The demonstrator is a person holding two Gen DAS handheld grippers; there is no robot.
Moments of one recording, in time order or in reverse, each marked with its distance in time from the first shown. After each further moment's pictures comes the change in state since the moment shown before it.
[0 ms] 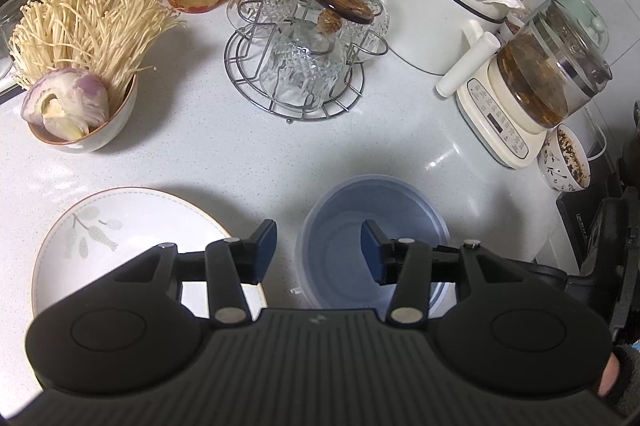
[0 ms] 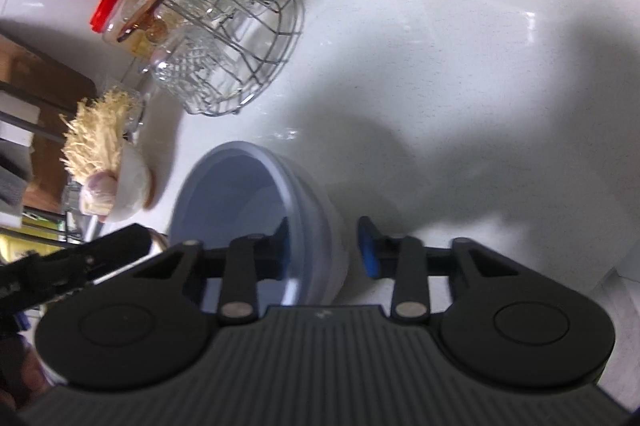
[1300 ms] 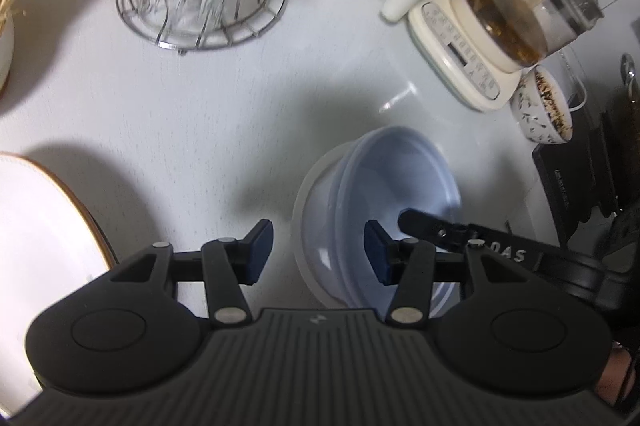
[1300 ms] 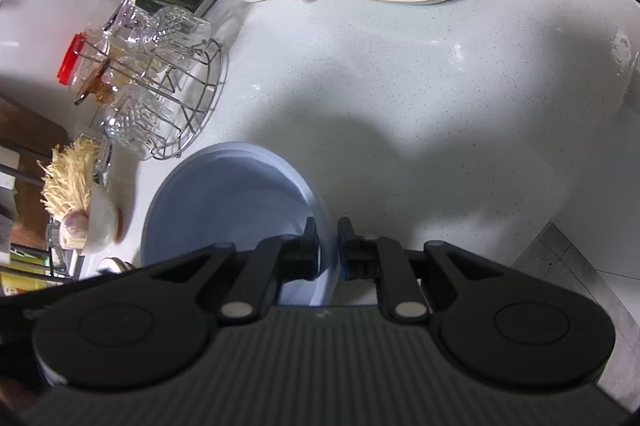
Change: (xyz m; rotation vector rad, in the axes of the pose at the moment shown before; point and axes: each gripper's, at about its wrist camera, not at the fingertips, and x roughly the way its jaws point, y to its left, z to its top) left arm 0.073 -0.055 -0.010 0.018 0.181 -0.105; right arm -0.039 -0.054 0.006 0.076 -0.086 -0.078
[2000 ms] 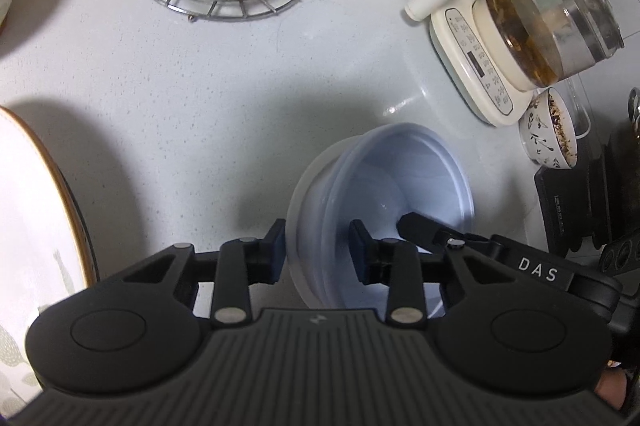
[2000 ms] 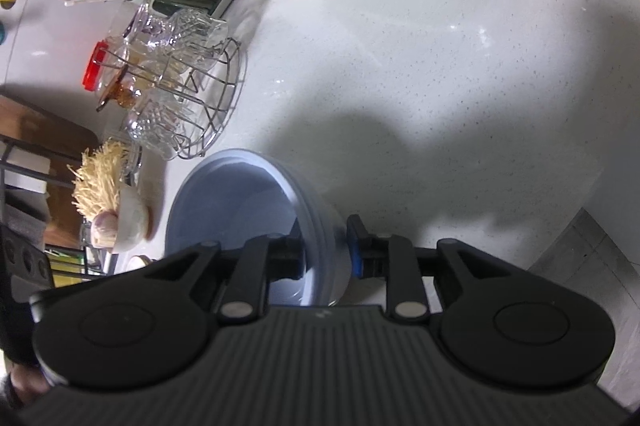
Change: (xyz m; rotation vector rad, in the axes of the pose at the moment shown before) left arm 0.019 0.012 -0.008 -0.106 -0.015 -0.040; right arm 0.003 -0.014 0.002 0.029 0.030 0.125
